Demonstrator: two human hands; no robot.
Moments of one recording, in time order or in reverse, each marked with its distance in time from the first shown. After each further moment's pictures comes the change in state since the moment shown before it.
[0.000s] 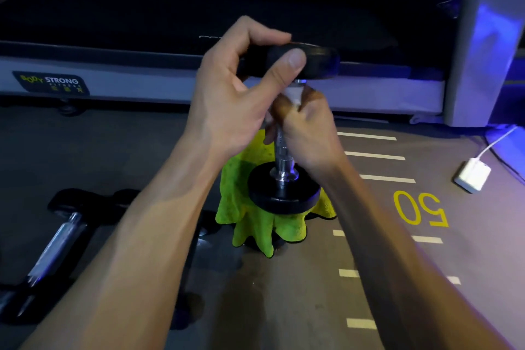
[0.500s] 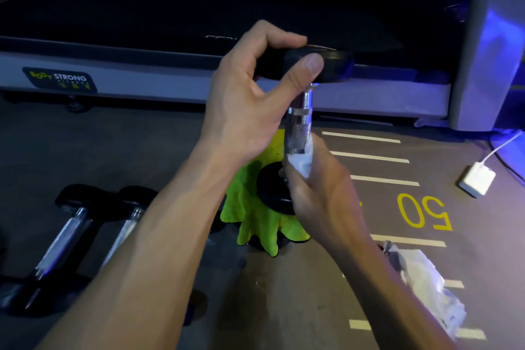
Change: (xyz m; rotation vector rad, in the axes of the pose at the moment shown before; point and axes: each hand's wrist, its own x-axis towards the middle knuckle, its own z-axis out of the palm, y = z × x) left_hand -0.004 -0.002 0.000 0.046 0.033 -0.024; right_hand -0.075 0.006 -0.005 -0.456 -0.006 0.161
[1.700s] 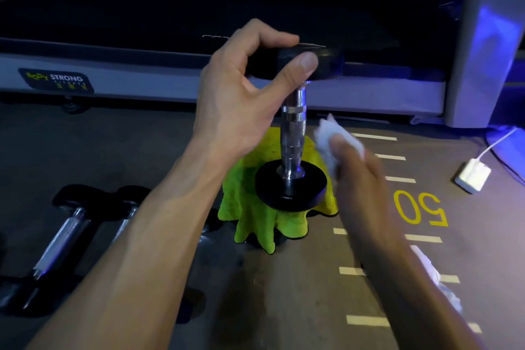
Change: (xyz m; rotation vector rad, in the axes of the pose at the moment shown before) left_hand 0.000 0.002 -0.001 0.045 0.031 -0.032; right_hand -0.018 -0.004 -0.026 0.492 0.112 0.102
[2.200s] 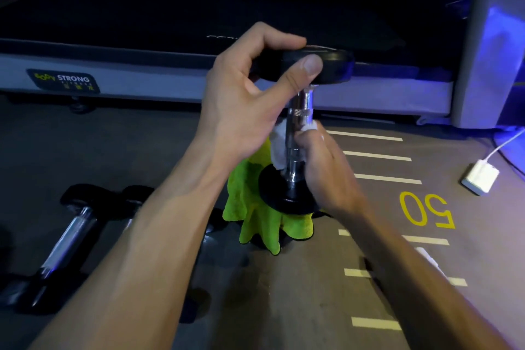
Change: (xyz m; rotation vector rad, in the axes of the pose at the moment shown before) left_hand -0.002 0.001 -0.004 -0.090 -0.061 0.008; right_hand 0.045 0.007 0.024 -0.237 -0.164 0.011
